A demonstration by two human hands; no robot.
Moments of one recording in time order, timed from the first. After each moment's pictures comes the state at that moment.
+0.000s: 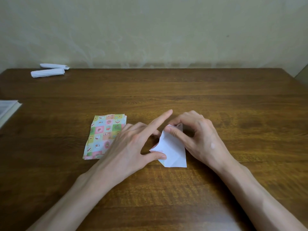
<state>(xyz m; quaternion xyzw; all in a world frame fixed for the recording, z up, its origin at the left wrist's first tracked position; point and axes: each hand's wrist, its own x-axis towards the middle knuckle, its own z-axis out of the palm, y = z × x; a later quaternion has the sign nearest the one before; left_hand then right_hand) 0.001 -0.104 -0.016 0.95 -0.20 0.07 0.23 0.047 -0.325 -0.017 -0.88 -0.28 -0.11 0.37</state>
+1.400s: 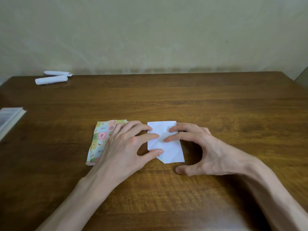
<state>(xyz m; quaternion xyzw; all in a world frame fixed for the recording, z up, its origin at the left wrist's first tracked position) 0.009 -0.088 -0.026 0.97 -0.17 0.12 0.15 0.042 -0.352 0.003 -0.89 -0.33 0.15 0.29</state>
